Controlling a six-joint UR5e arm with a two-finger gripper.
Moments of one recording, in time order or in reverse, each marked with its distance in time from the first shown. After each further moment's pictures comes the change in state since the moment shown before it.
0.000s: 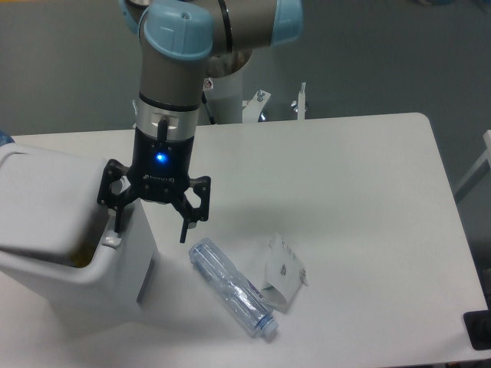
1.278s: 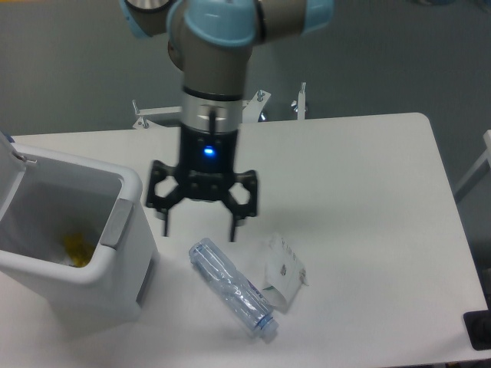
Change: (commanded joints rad) arm 0.221 -0.031 0.034 0.003 0.052 0.072
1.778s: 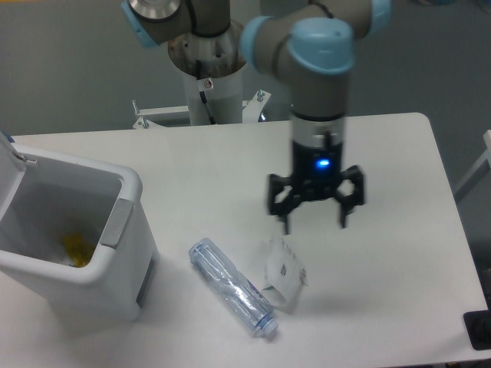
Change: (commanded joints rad) arm 0.265 -0.047 -0.104 -0.008 0.089 0.317
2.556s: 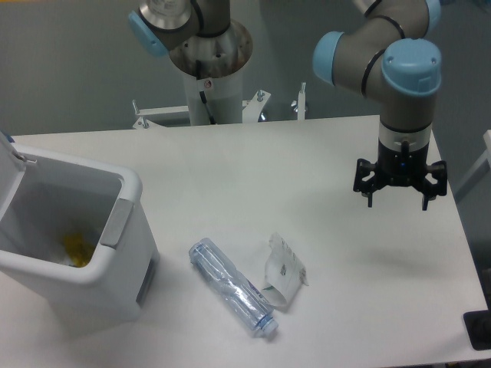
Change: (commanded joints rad) arm 0.019 -0.088 0.097 -0.124 0.178 0.499
